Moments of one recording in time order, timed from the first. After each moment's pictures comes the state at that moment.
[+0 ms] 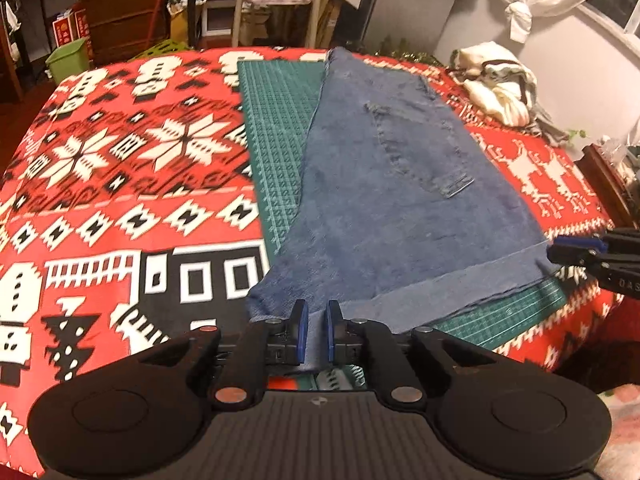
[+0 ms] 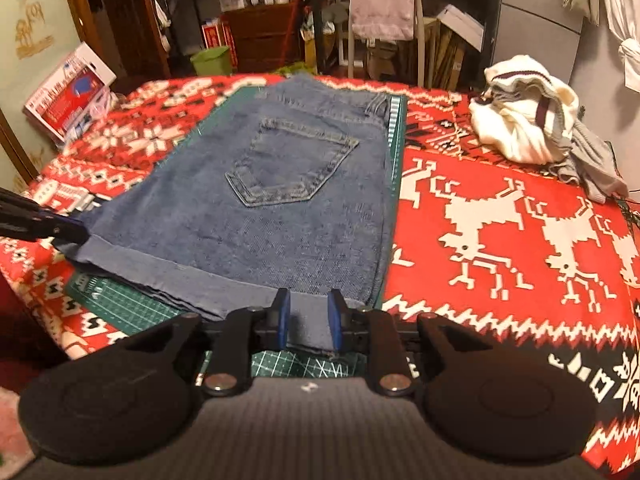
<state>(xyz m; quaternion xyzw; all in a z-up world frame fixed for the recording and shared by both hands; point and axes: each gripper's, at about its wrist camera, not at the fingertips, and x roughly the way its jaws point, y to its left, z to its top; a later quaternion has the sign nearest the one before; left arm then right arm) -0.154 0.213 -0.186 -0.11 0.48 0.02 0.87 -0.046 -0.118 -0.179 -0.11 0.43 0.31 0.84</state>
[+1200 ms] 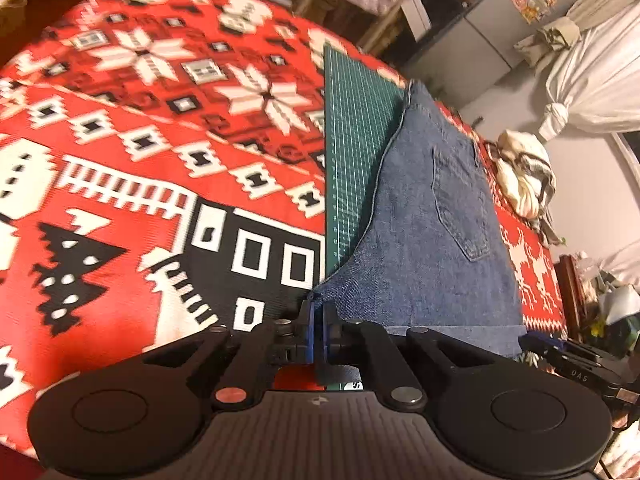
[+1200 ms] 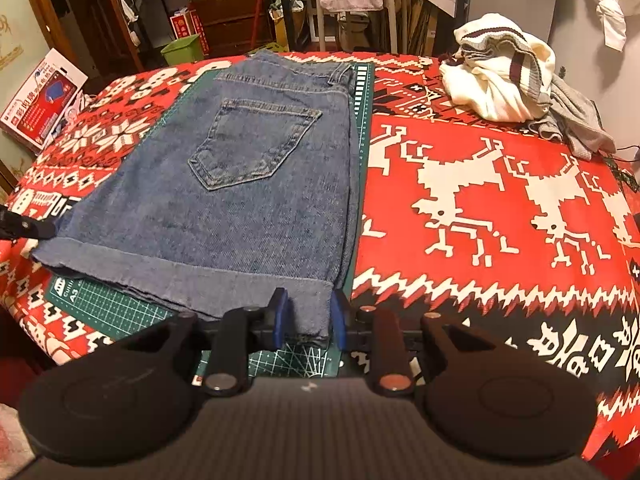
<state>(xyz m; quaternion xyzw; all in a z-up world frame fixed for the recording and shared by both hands) -0.179 0.286 -0.205 -0.33 0.44 0.05 0.83 -0.035 -0.133 -0.187 -0.09 0.46 0.28 0.84</state>
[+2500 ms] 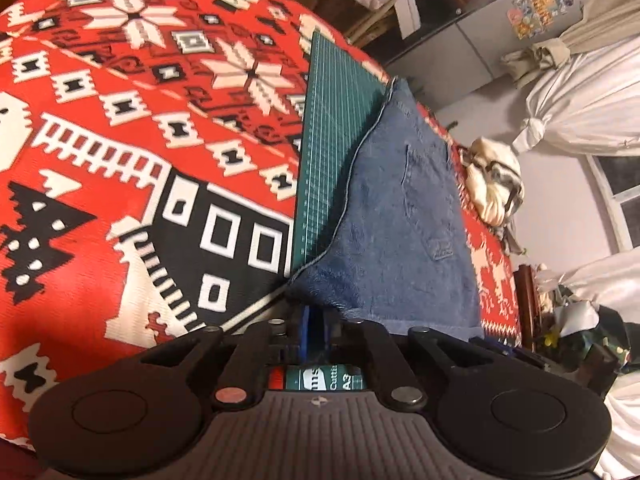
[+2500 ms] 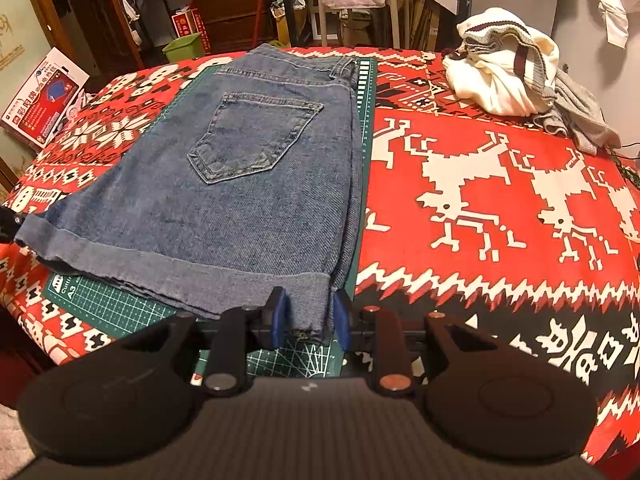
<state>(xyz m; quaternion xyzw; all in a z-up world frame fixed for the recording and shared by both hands) -0.170 0.291 -0.214 -0.39 0.46 0.00 0.80 -0.035 -0.131 -0.192 -0.08 0.46 0.28 0.84</state>
